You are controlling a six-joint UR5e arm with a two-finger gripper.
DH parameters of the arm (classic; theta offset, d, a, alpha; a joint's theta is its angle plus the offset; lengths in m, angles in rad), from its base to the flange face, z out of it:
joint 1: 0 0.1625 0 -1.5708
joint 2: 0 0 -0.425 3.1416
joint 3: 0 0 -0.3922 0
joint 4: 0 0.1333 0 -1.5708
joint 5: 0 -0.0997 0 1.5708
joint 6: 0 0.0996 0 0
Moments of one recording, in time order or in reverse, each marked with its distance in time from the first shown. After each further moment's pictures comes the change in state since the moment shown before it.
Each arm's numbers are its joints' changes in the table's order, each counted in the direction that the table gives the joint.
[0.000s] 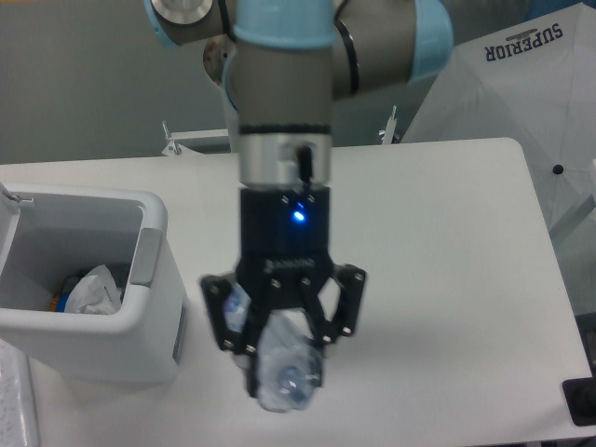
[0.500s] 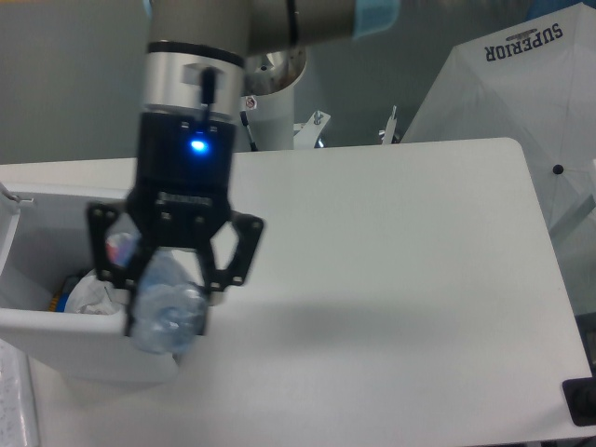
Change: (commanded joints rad) arm -0.094 -0.078 -0.141 0.000 0.074 0.007
